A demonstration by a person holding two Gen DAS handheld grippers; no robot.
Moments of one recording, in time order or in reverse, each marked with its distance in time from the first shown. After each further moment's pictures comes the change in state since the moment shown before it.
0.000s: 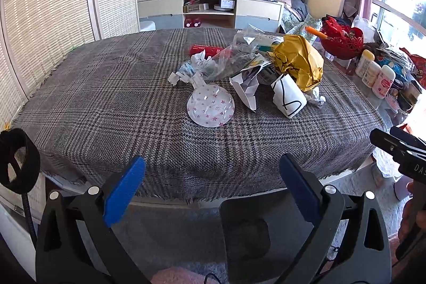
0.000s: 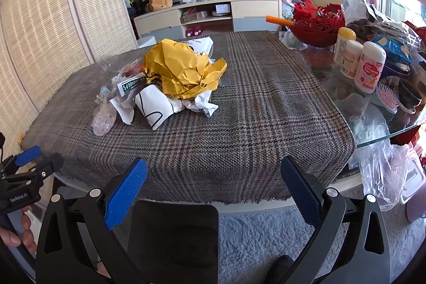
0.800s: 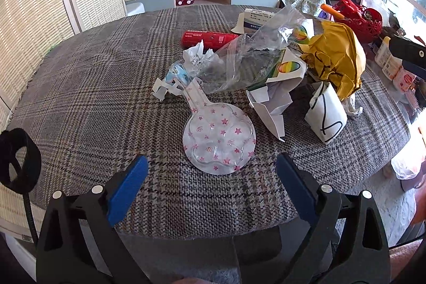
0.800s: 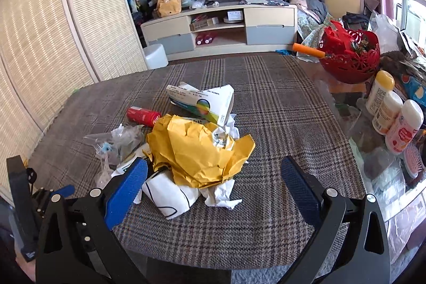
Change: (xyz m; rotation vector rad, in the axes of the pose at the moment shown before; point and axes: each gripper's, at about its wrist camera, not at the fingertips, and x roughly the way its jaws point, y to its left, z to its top) left arm 0.096 0.008 0.058 0.058 0.154 -0.005; right arm 0.057 0.024 0.116 -0.035 -0.002 0.039
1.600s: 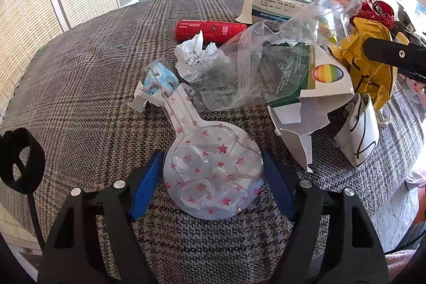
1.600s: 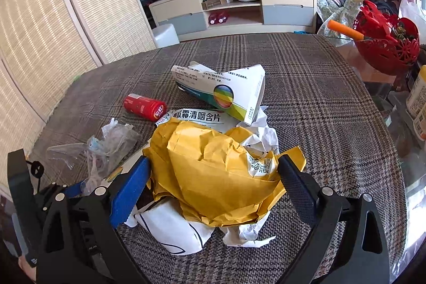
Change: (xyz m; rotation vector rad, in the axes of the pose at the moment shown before) left arm 0.049 0.007 0.021 0.024 0.041 -0.001; right arm 0.073 0.011 0.007 -0.004 0.102 0.086
